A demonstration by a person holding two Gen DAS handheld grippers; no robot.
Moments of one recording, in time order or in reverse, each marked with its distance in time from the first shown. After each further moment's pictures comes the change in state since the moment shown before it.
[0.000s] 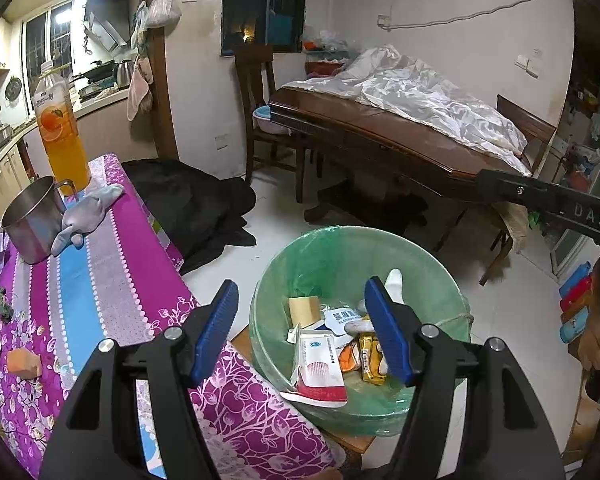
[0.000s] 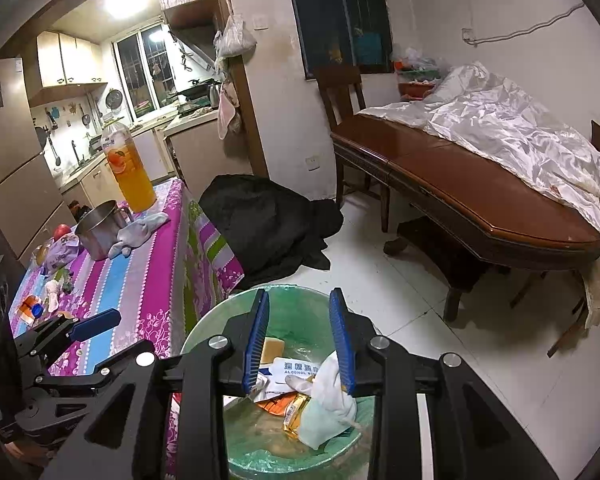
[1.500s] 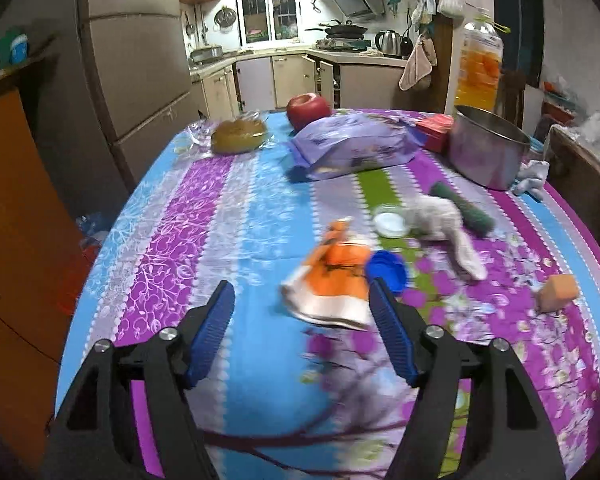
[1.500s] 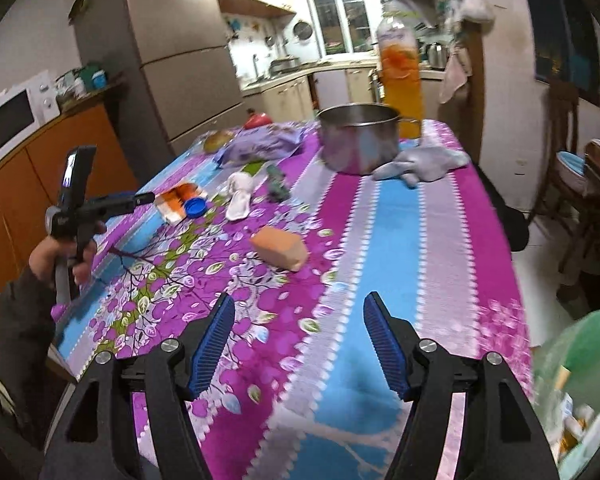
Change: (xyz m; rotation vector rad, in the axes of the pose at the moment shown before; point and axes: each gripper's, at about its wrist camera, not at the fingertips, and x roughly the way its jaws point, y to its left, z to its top) left arm -0.180 0.476 -0.171 -0.409 0.029 0.585; right arm 0.087 0.369 -0.090 -0.419 0.162 0.566
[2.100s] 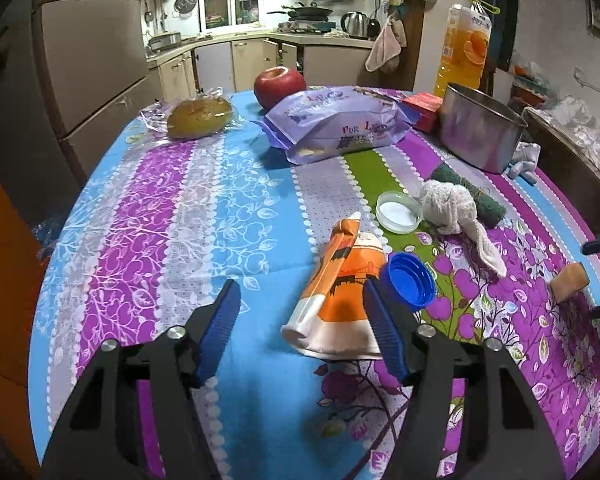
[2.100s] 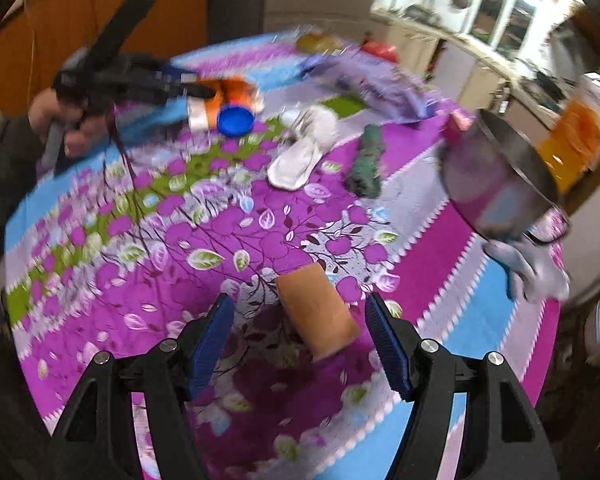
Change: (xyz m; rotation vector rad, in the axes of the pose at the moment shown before) left arm 0.055 0.006 0.011 0.065 0.057 -0.137; right arm 0.149 0.053 0.070 -0.586 0.358 0.066
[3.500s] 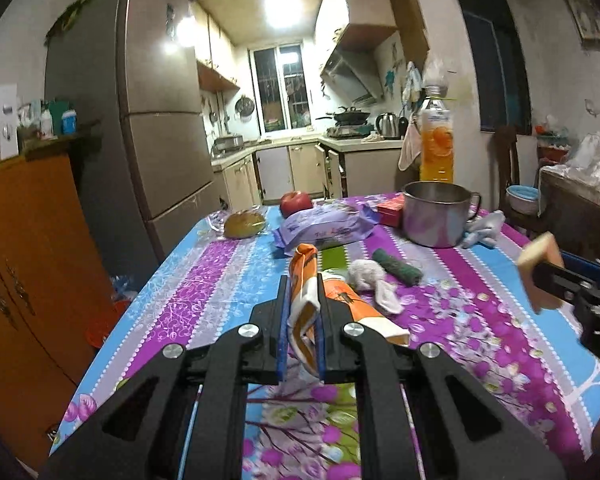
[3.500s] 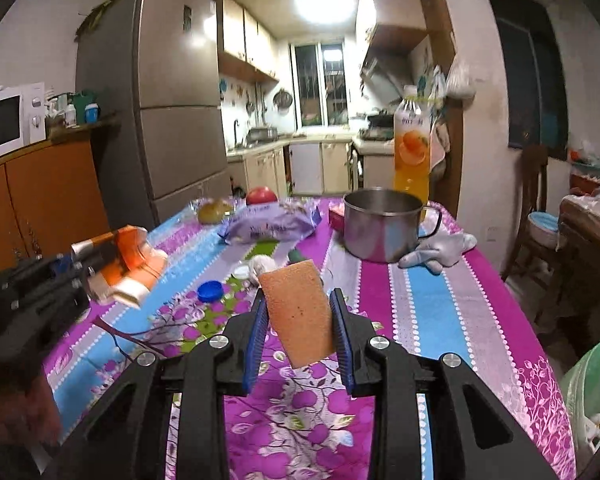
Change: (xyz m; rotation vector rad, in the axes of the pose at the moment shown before) left arm -0.158 -0.135 -0.055 -0.004 -0.415 0.277; right arm -0.110 0.093 -0.050 0.572 -0.611 -0.345
